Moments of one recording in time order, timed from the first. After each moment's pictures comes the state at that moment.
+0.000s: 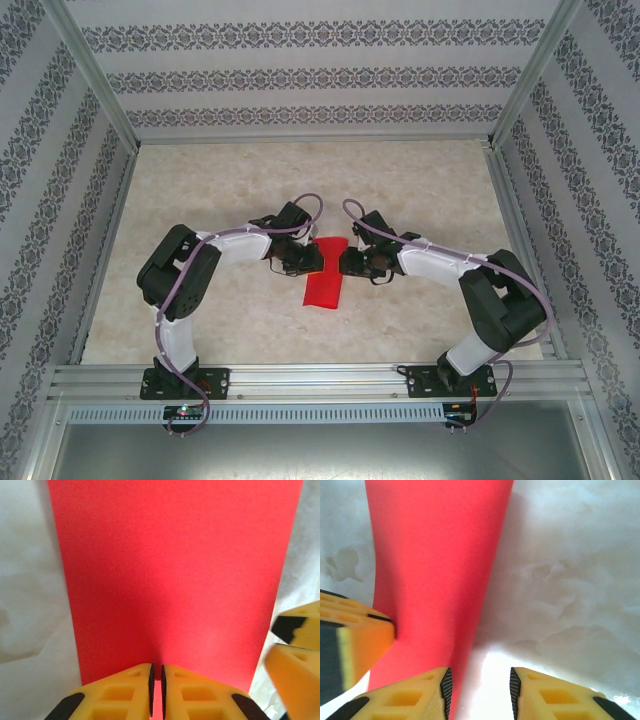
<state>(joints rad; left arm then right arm) -0.58 1.91 1.12 -0.35 0.47 -0.65 0.56 1.58 0.84 -0.35 -0.21 0.62</state>
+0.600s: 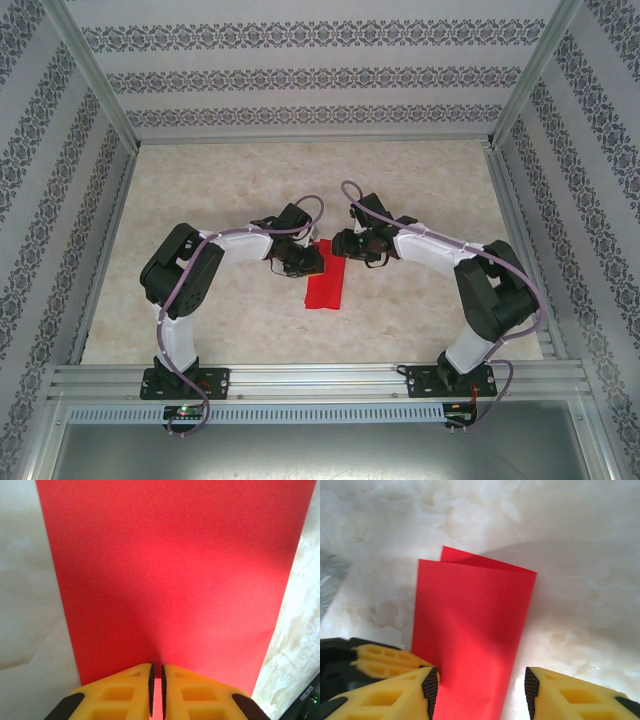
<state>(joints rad) -0.58 1.92 1.12 -0.34 0.50 -0.65 0.52 1.67 1.00 -0.39 -0.21 0.62</state>
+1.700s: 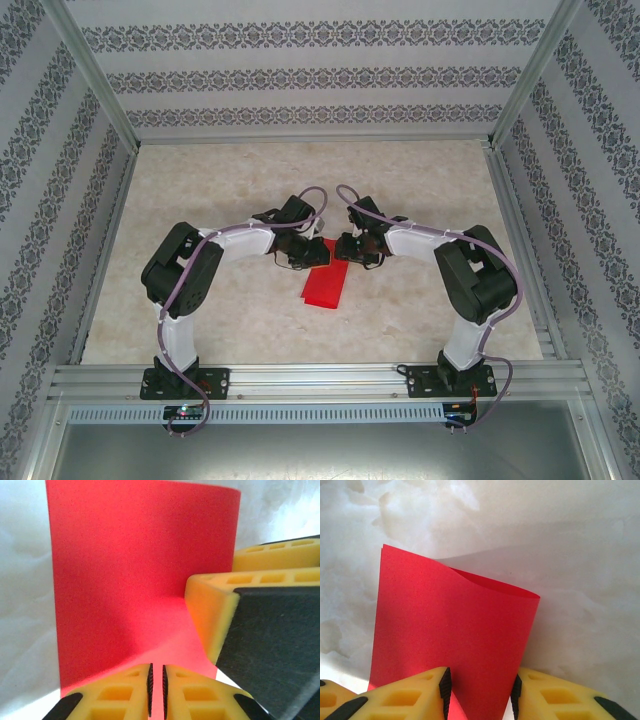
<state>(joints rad) -0.58 1.93 1.20 -0.36 0.50 -0.63 0.51 1.80 1.01 -0.34 -0.21 0.62</state>
